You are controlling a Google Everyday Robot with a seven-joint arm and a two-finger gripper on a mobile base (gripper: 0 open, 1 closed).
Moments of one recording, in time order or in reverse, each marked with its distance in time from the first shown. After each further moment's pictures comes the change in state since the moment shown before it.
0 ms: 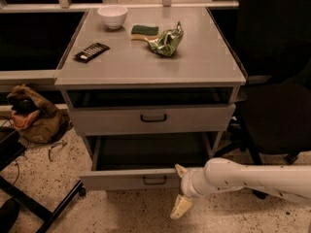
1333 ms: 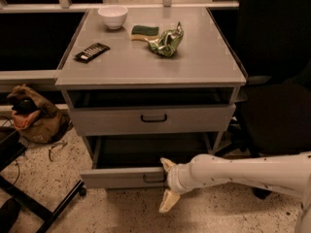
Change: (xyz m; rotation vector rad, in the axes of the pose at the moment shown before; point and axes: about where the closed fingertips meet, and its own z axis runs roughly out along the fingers) arm -0.055 -0.012 0.014 0.041 -0.028 -0.146
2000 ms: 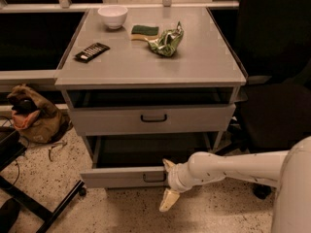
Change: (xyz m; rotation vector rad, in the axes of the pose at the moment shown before) arm 0.025 -0.003 0.029 -0.056 0.018 0.072
